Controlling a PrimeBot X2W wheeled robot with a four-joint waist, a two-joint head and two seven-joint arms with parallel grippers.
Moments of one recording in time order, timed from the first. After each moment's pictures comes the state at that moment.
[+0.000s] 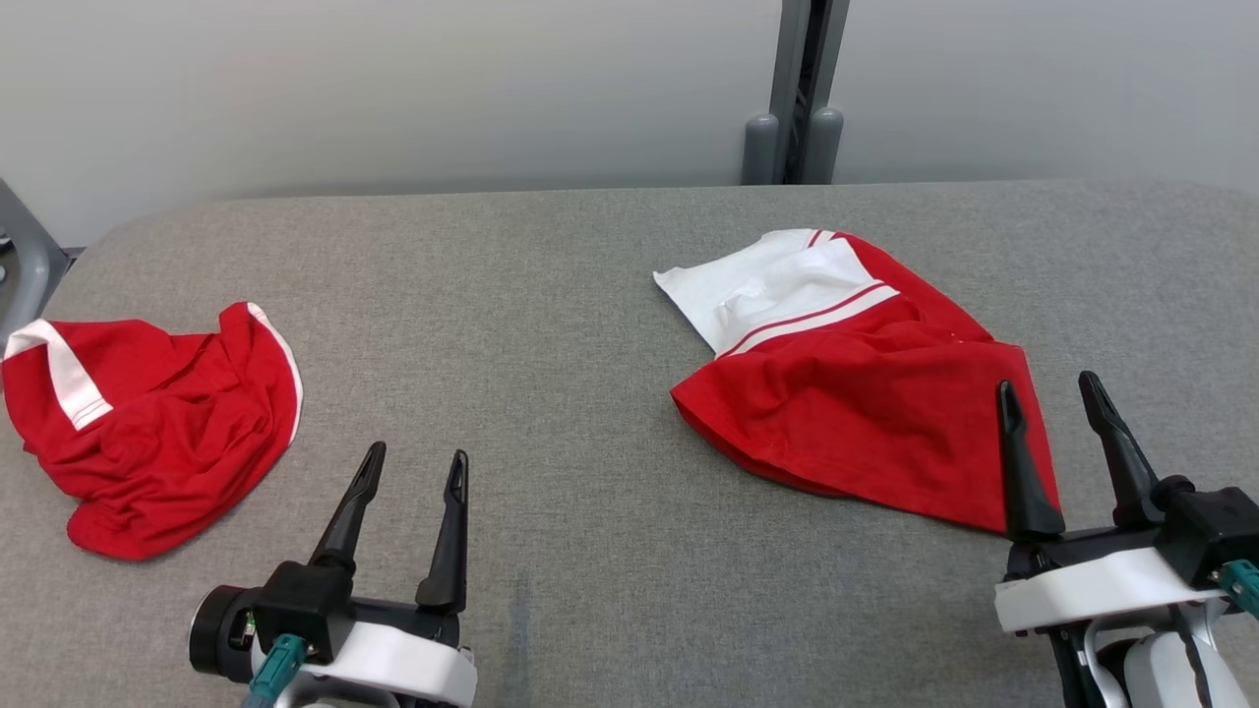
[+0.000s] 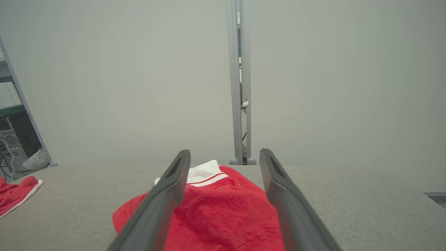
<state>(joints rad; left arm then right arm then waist) -0.03 0.05 -0.16 0.13 -0.15 0.01 -0.26 -0.13 -0.05 0.00 0.15 0.15 0.13 -0.26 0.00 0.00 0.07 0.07</state>
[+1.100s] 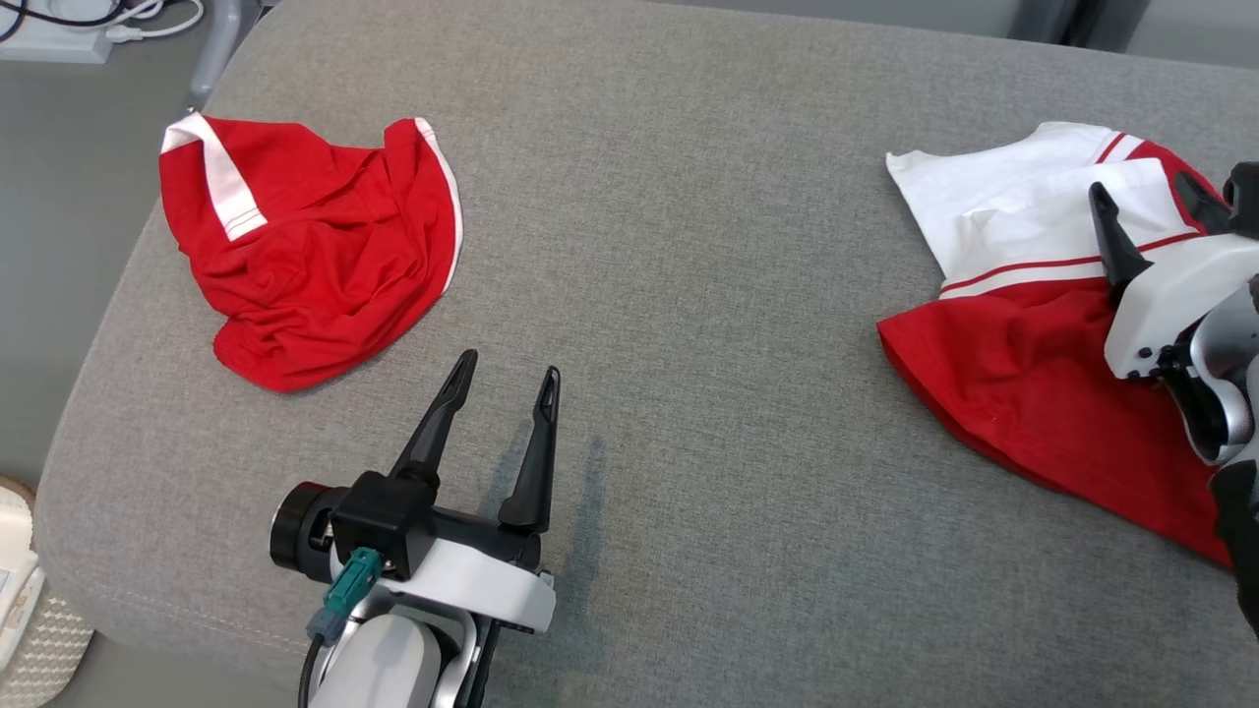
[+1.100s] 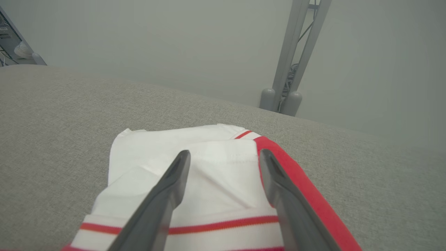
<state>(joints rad) -0.21 0.05 -0.34 0.16 -0.22 0.06 -0.26 -0.71 -0.26 0.06 0.65 0.16 0.13 0.07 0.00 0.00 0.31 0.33</state>
